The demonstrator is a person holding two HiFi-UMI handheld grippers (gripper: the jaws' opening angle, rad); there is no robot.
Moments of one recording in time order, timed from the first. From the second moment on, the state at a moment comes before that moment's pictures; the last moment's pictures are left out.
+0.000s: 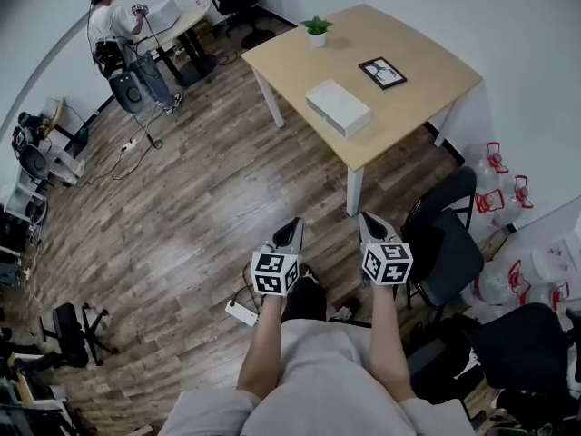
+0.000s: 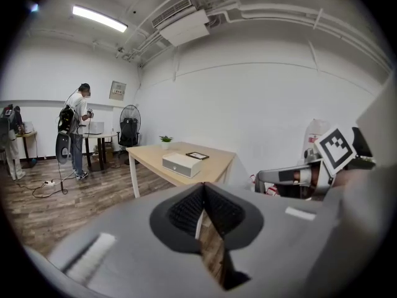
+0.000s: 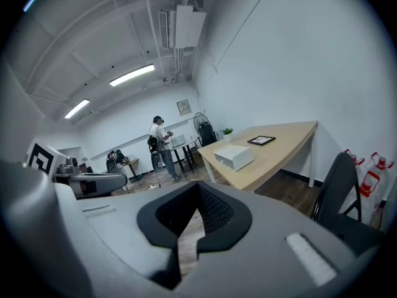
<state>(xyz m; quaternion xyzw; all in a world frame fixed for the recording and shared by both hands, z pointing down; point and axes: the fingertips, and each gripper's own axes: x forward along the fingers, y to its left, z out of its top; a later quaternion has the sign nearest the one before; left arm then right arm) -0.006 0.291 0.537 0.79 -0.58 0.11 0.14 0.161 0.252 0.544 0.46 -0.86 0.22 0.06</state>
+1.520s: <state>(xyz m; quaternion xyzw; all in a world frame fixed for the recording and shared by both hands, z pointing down) -0.084 -0.070 0.562 0.82 -0.53 0.11 0.19 0.120 -0.059 0.570 0.51 -0.82 0.24 0.10</state>
